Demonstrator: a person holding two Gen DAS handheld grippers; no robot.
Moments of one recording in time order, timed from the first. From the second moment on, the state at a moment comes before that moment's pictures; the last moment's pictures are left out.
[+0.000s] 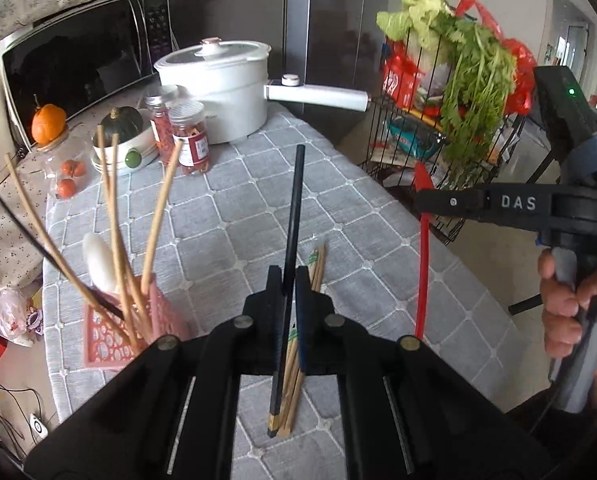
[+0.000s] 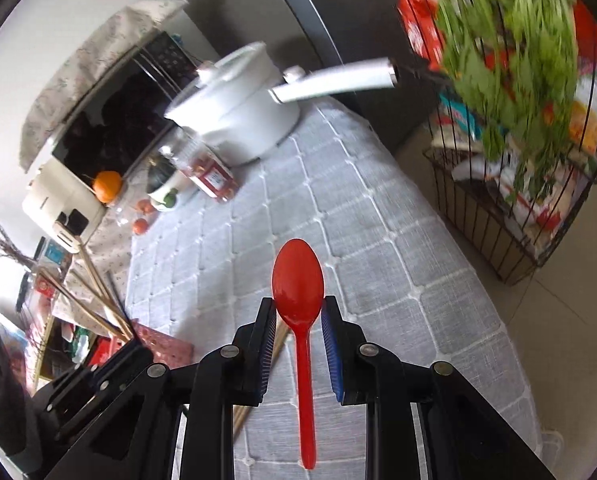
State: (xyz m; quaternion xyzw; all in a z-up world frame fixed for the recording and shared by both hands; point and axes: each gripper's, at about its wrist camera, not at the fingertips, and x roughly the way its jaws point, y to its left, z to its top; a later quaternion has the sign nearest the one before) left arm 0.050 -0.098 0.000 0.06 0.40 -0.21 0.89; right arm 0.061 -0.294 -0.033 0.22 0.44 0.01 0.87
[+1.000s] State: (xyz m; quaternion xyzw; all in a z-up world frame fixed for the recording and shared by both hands) left arm -0.010 0.060 0.091 -0.08 0.16 -0.15 0.97; right arm 0.040 -0.180 0.051 0.15 0.28 0.11 0.94
